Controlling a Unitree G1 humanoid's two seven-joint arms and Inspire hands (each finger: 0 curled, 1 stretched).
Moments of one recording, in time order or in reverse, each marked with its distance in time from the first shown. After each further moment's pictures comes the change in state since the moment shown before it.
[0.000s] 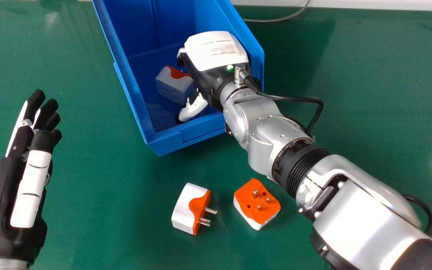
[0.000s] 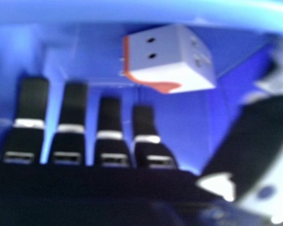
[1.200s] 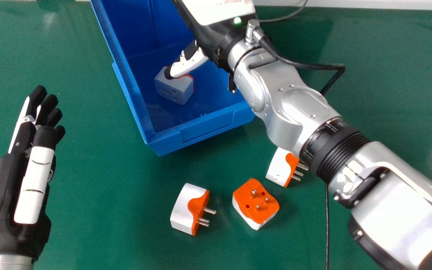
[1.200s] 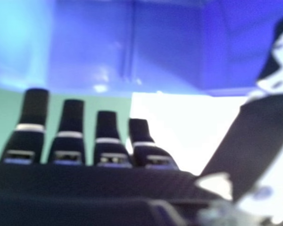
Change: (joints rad) left arm -0.009 -0.006 -0.021 -0.014 0.006 0.009 0.018; right arm 0.067 -0.225 -0.011 -0.543 -0.088 -0.003 0.089
